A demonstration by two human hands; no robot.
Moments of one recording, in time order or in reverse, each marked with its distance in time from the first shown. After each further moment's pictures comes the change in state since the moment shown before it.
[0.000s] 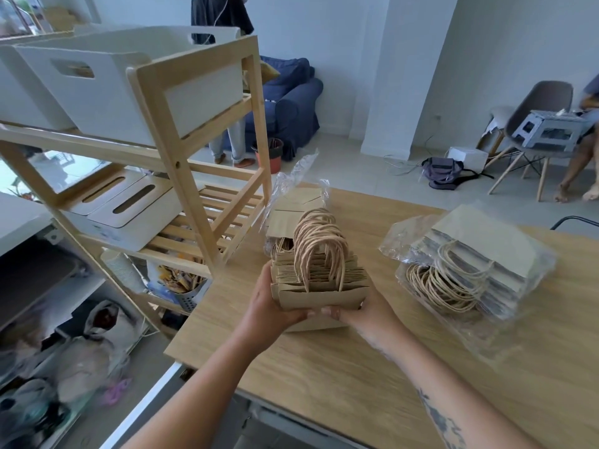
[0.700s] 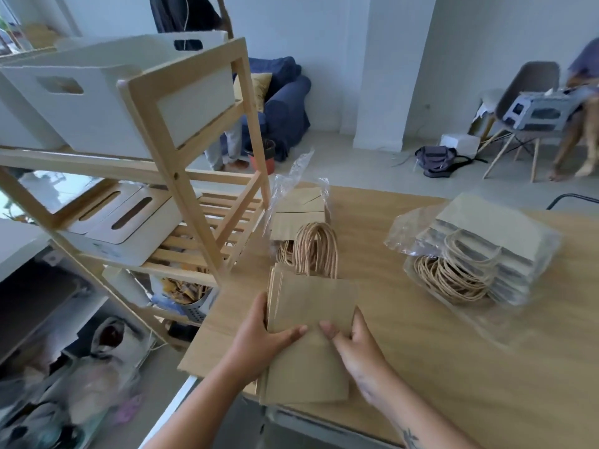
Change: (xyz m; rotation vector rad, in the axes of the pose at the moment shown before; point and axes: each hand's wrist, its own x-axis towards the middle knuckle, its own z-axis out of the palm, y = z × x) left_hand -0.023 -0.007 -0.034 -0.099 -0.147 -0.331; right_hand -0.030 0.043 0.059 0.247 0.109 0.261
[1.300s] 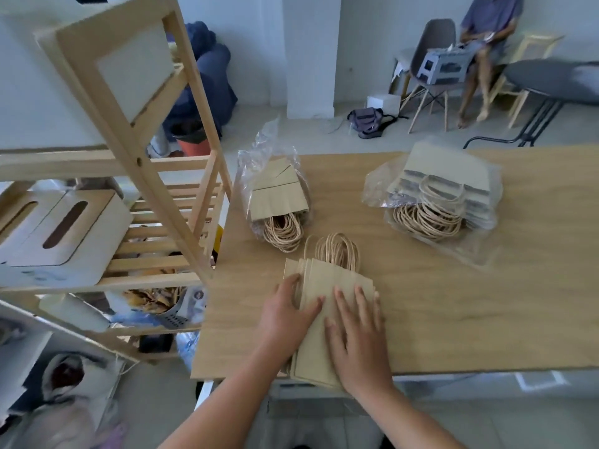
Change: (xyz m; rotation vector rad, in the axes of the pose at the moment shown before) left_hand 0.030 -0.029 -0.001 0.380 -0.178 0.025; right_hand -0.030 0.058 0.064 -1.061 0.531 -0.219
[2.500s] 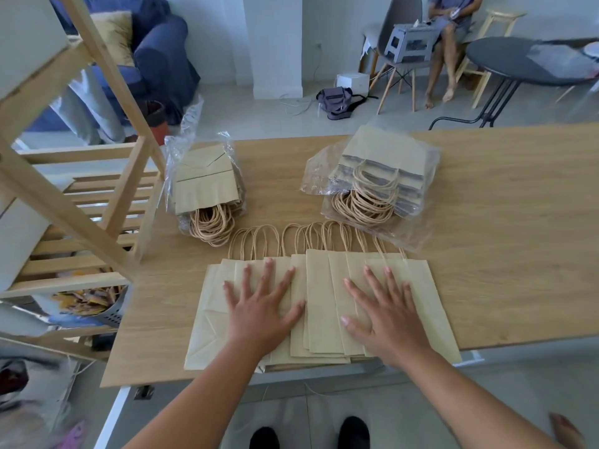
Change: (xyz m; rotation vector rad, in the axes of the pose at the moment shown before) left_hand 0.011 0.017 0.093 0.819 -0.128 0.223; right_hand 0.028 0.164 -0.100 -0.435 -0.314 -0.066
